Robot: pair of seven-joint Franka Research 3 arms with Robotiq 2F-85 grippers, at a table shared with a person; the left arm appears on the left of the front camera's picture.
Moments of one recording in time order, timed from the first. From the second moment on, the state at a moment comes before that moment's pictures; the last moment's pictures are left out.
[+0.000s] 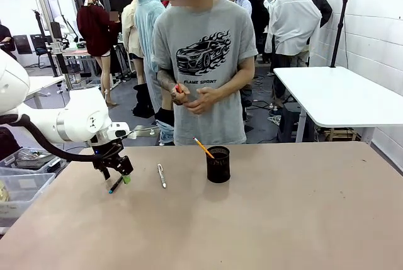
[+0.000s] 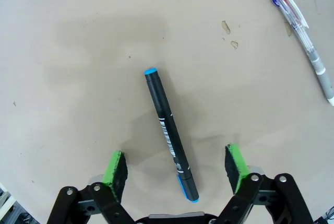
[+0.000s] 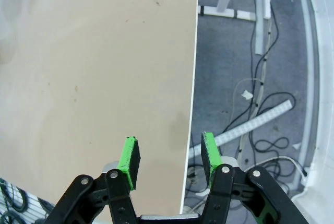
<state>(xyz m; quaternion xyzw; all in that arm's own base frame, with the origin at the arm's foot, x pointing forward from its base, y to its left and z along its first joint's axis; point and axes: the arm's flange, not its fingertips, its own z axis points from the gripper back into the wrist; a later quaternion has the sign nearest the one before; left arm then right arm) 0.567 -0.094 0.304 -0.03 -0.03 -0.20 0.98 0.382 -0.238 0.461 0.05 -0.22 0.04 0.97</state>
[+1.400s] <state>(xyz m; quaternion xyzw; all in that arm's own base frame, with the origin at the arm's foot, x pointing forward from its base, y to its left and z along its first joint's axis) 0.561 -0.116 0.318 -0.11 -0.04 -0.30 0.95 0.382 -0.239 0.461 0.05 -0.22 0.04 0.97</state>
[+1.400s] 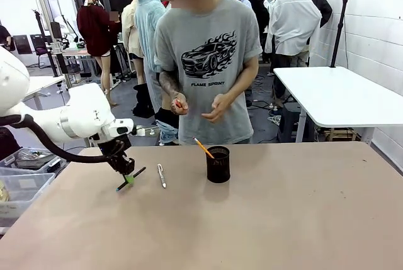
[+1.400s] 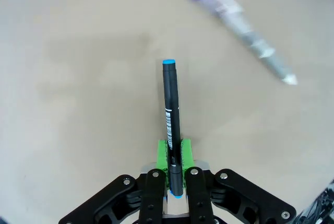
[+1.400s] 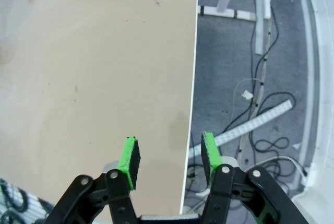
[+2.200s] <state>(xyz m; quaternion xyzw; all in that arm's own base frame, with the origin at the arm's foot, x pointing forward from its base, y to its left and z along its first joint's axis) 0.549 -0.081 0.375 -0.39 -0.30 -0.44 0.75 0.382 -0.239 0.461 0.05 -0.22 0.04 0.97</state>
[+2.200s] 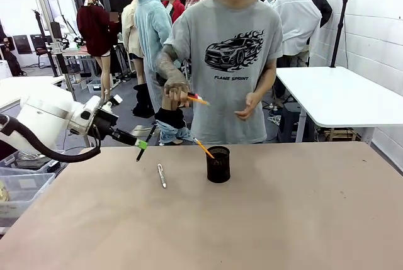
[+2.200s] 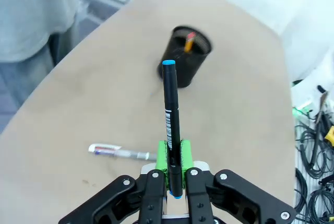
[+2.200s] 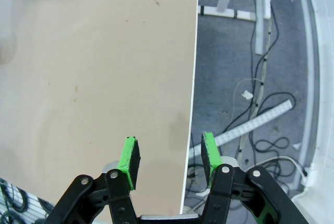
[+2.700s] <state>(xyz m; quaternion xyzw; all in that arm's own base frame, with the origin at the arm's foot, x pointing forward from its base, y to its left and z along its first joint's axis) 0.483 0.063 0.469 -0.42 -0.42 -0.43 0.68 0.381 -0.240 0.461 0.05 -0.22 0.04 0.97</state>
